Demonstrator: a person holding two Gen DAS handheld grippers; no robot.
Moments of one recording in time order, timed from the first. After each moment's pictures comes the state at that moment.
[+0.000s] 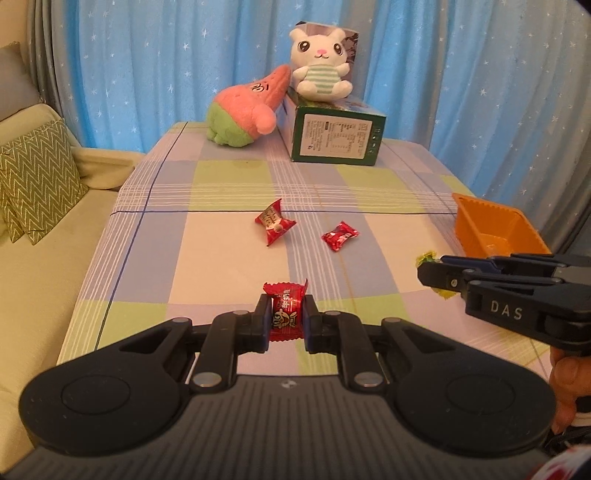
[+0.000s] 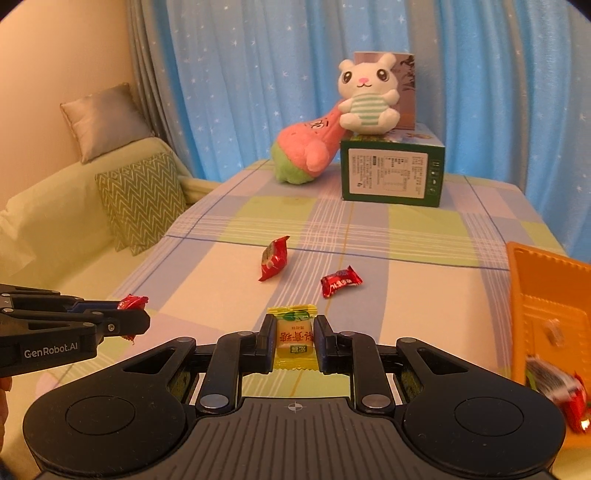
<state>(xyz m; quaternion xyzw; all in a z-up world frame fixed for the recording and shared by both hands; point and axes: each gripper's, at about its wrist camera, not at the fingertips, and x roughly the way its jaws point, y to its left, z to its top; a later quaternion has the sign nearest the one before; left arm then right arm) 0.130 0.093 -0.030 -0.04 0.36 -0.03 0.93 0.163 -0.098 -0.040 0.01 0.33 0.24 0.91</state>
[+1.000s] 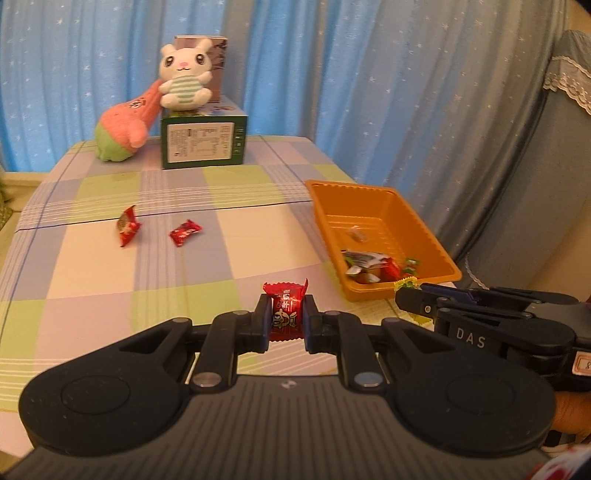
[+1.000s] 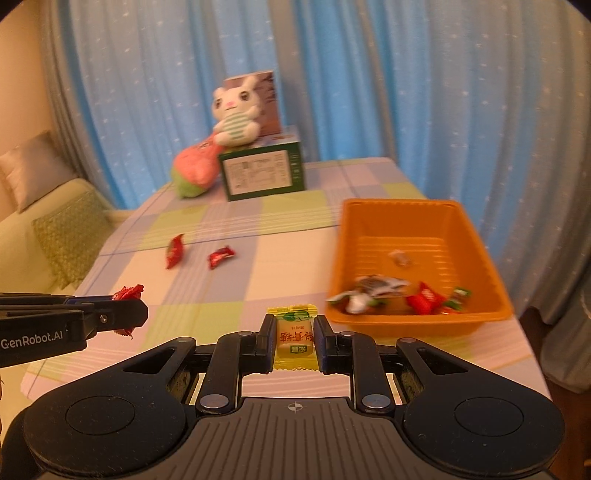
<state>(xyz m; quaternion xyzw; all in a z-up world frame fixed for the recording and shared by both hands) 0.078 -0.049 0.001 -0.04 0.35 -0.16 0.92 0.057 -0.240 -0.013 0.07 0.33 0.10 0.93</state>
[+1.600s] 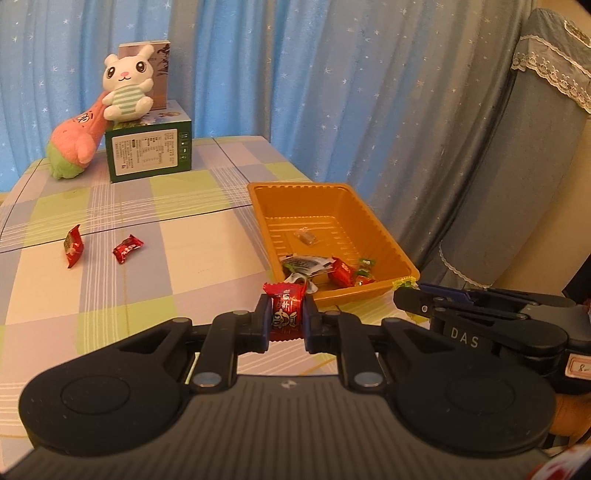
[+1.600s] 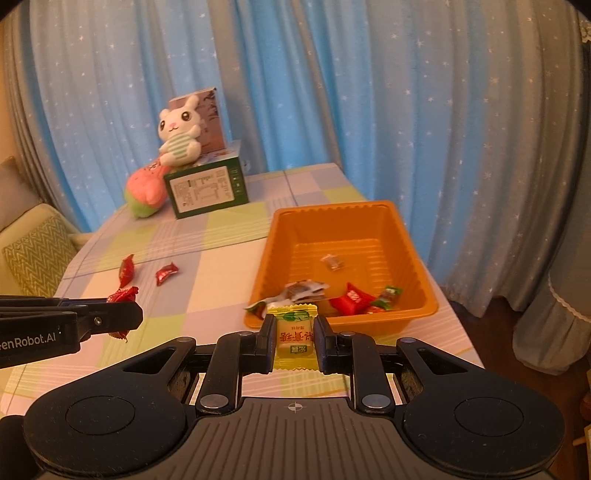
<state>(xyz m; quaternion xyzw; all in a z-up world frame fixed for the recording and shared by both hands) 0.088 -0.110 0.007 -0.01 0.35 -0.20 0.91 0.046 -0.303 -0.006 0.09 0.33 0.04 0.94</state>
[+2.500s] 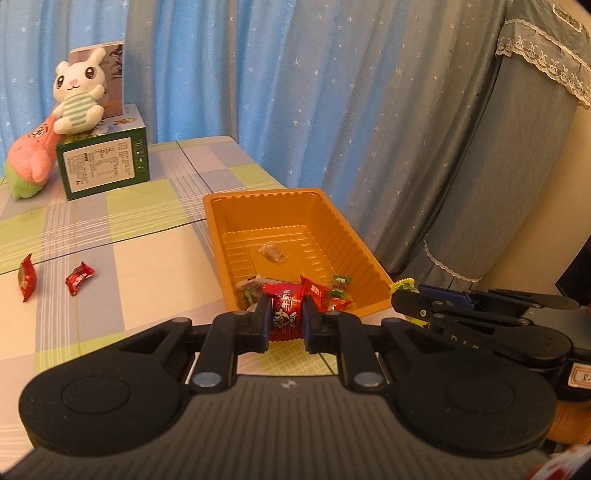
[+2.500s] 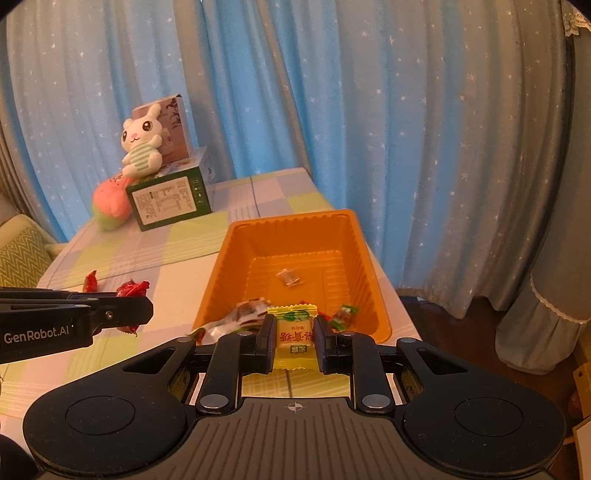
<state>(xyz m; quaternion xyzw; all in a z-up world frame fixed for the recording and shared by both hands) 0.139 -0.167 0.001 0.00 0.36 -0.24 0.90 0.079 -0.352 -0.009 0.09 0.33 0.01 0.94</state>
